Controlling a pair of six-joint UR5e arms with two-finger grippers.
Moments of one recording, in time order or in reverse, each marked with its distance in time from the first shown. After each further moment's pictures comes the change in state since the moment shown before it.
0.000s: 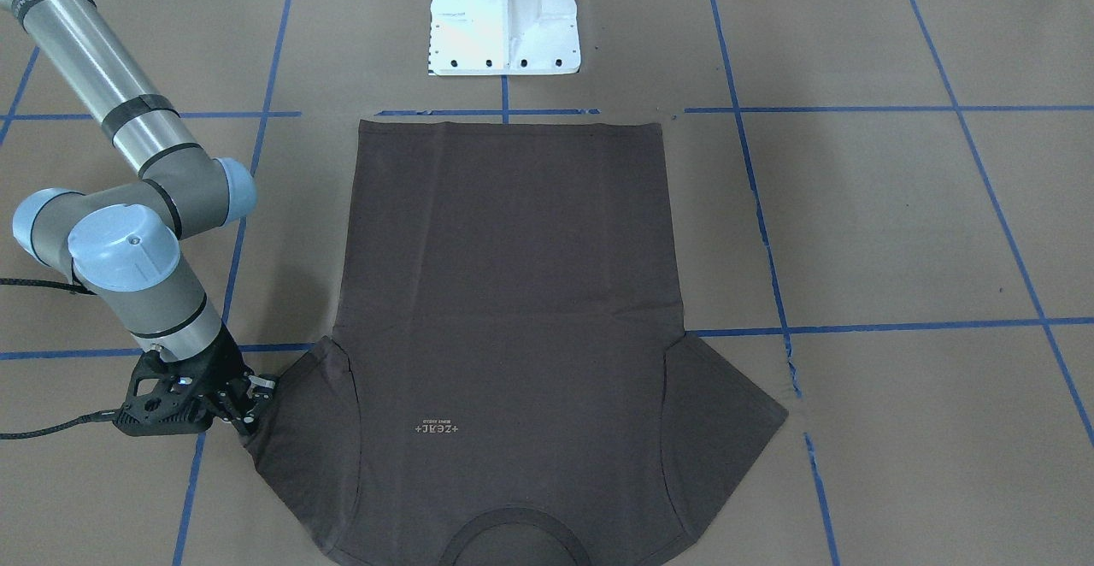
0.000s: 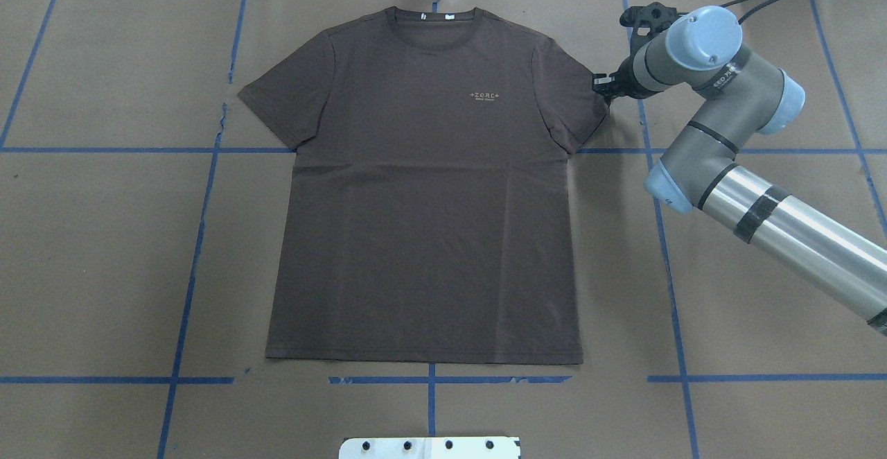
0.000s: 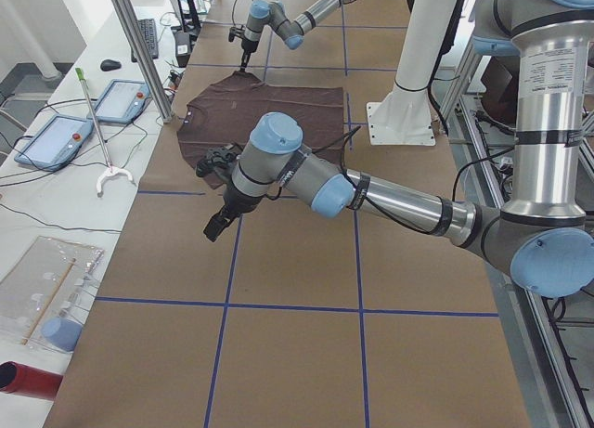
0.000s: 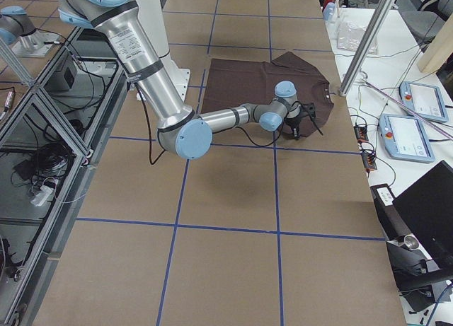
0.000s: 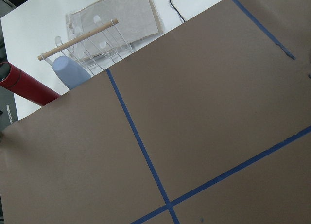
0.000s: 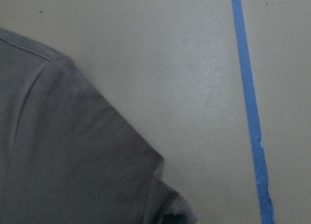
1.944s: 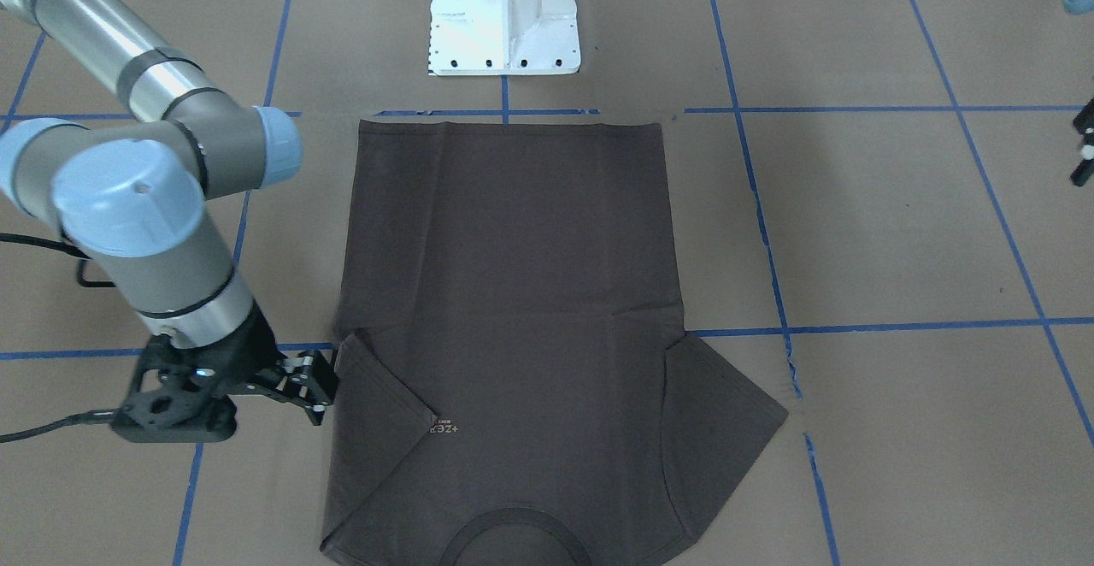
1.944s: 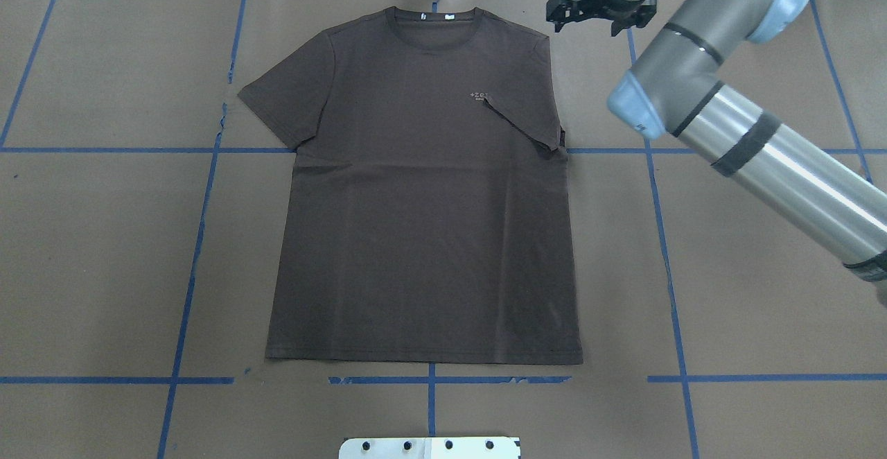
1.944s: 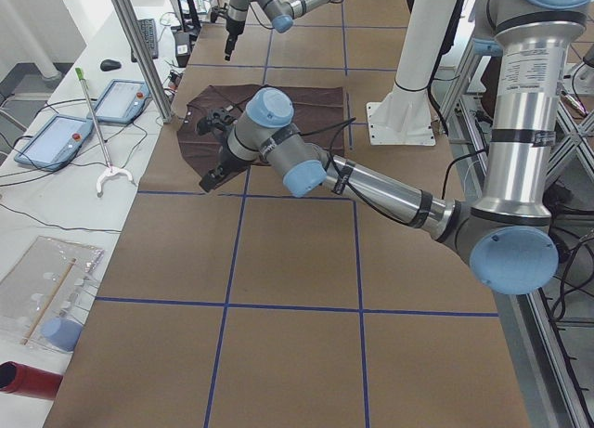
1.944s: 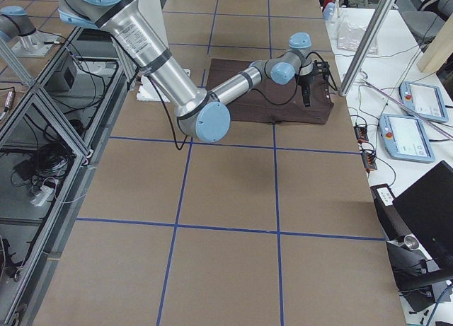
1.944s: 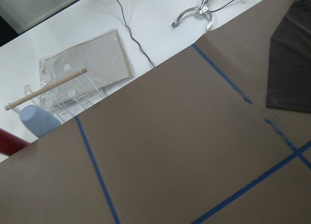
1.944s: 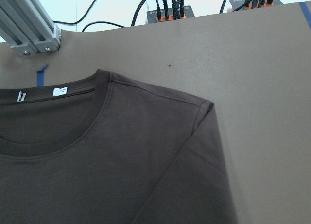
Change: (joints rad) left arm 0.215 -0.151 0.019 -0.202 -0.036 -0.325; right arm 0.131 0.100 0.231 -0.397 0.166 -0.111
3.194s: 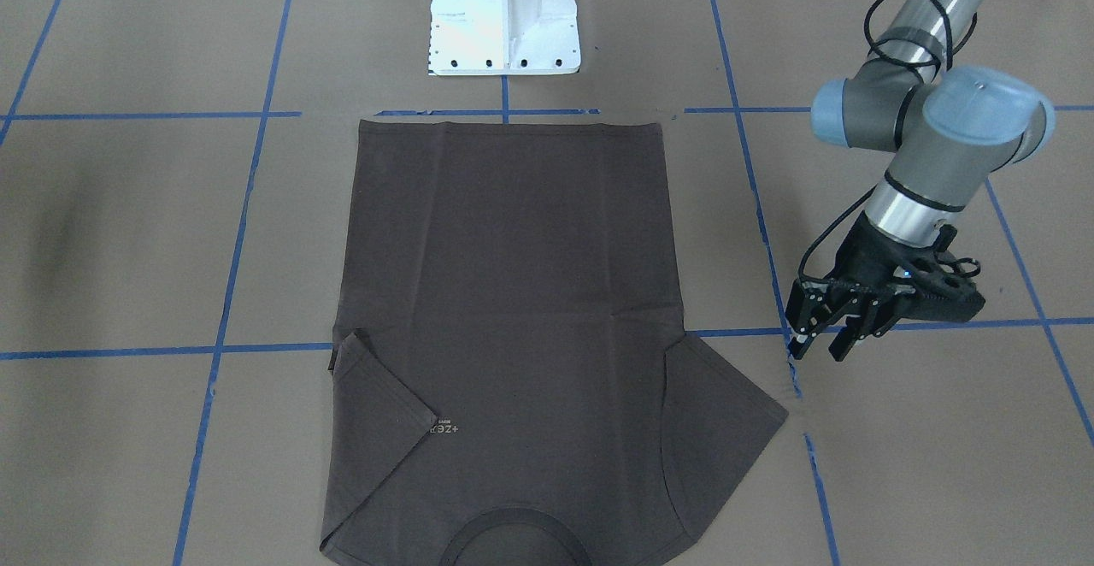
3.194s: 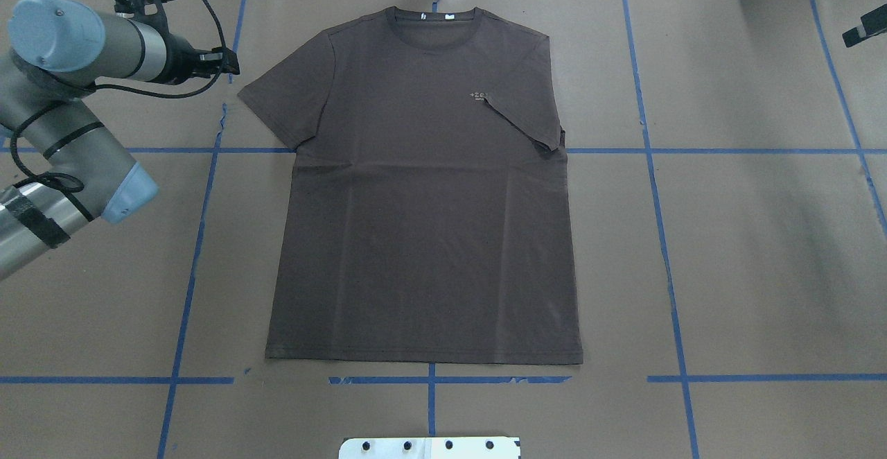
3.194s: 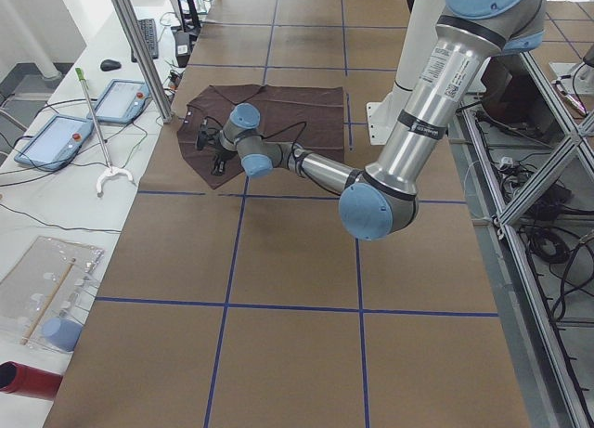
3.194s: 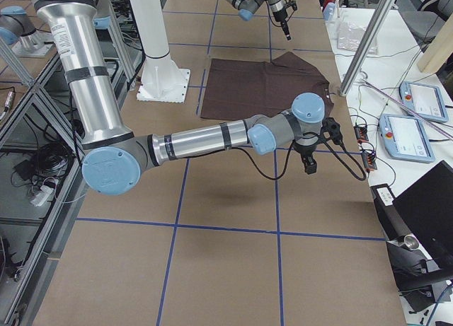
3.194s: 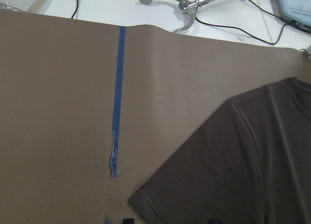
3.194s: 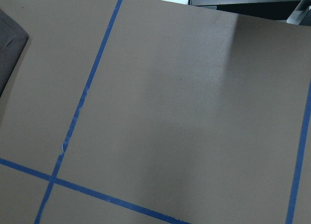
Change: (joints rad) left arm 0.440 -0.385 0.563 -0.242 0.434 -0.866; right arm 0.435 -0.433 0.147 0.001 0.409 -0.705
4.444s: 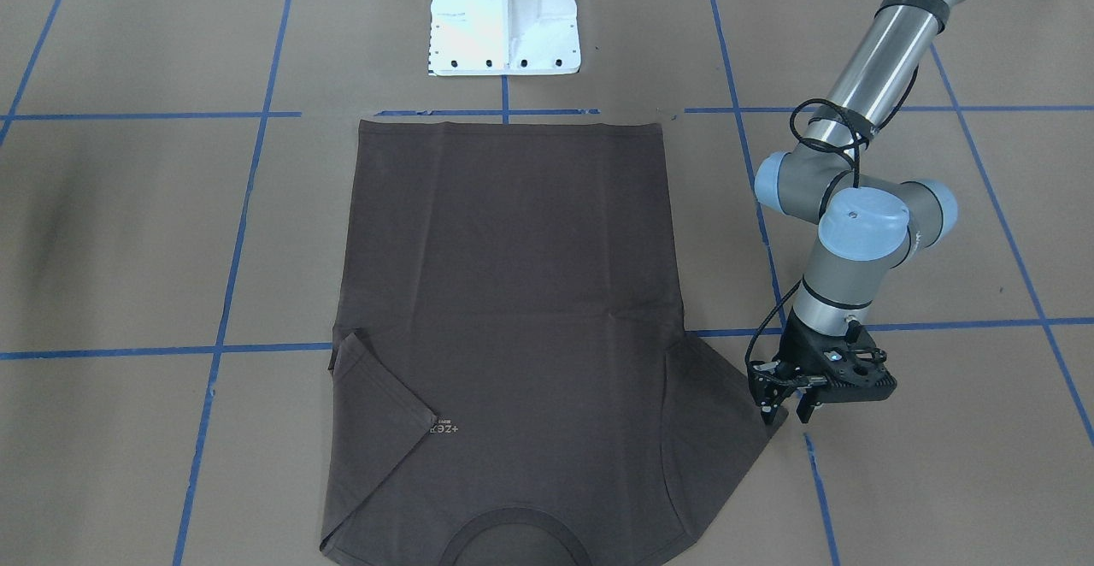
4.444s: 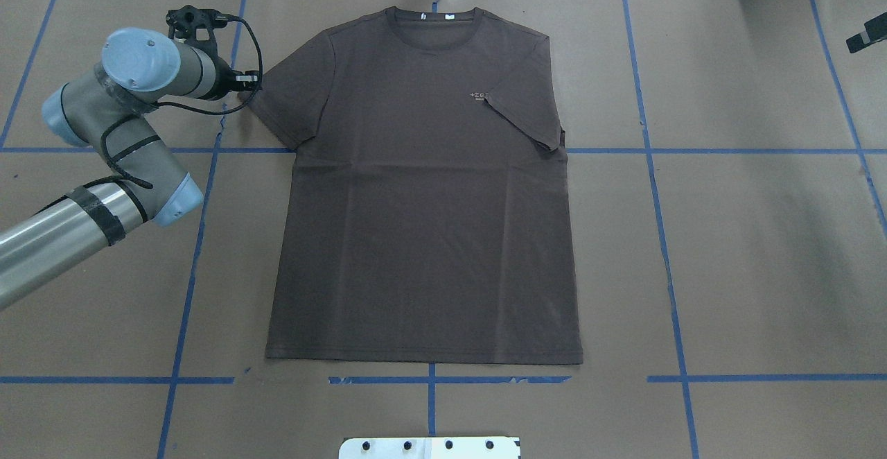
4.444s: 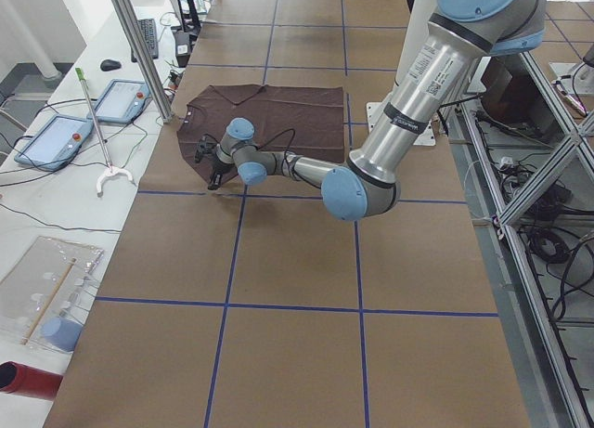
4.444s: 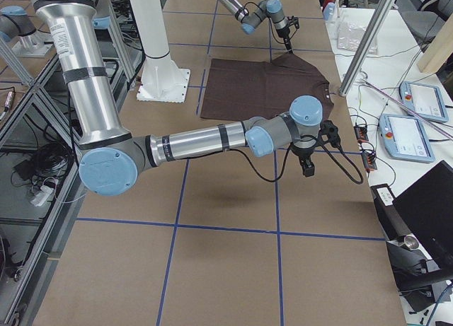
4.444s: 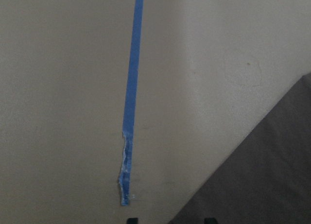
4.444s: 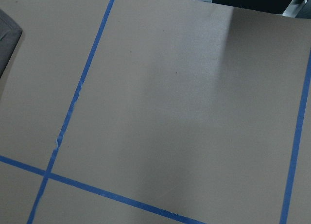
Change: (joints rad) left arm 0.051 -0.103 0.216 -0.015 0.081 0.081; right arm -0.001 -0.009 -0.001 -0.001 -0.006 -0.002
